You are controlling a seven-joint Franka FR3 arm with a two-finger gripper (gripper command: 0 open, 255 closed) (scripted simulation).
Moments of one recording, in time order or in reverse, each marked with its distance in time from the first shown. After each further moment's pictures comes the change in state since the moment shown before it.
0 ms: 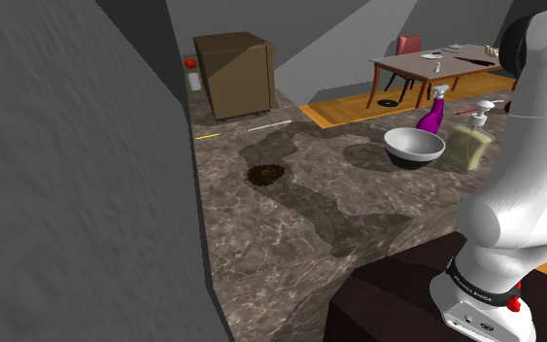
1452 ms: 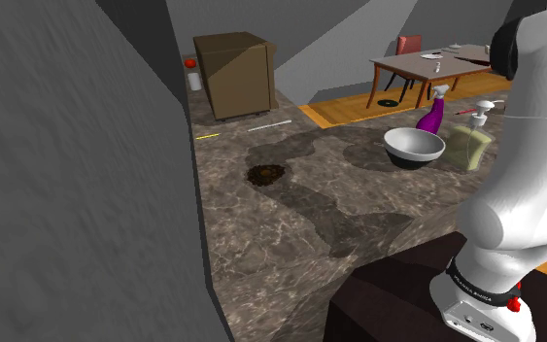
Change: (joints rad) arm 0.039 0.027 0.025 -0.278 0.044 0.280 -0.053
